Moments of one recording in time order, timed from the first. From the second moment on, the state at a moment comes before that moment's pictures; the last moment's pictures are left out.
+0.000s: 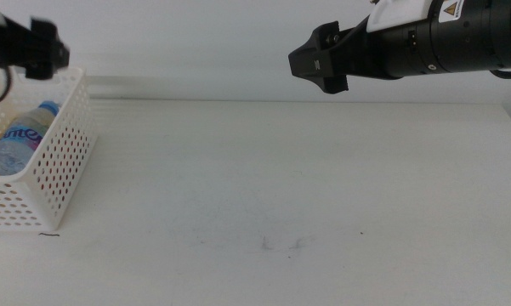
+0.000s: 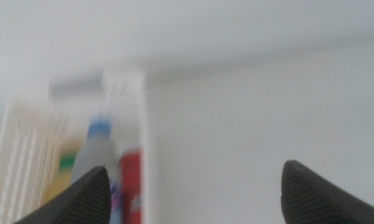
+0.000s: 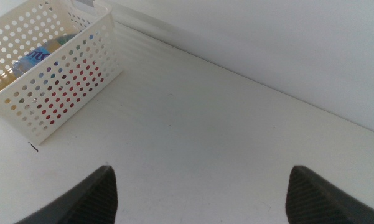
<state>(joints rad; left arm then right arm) -0.05 1.23 -1.21 -0.02 0.71 0.14 0.59 1.41 -1.34 0.14 0.56 -0.06</state>
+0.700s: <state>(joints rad) -0.17 0.73 -0.99 -0.09 0.62 0.12 0.59 1.41 -1.34 0.14 0.56 -0.06</state>
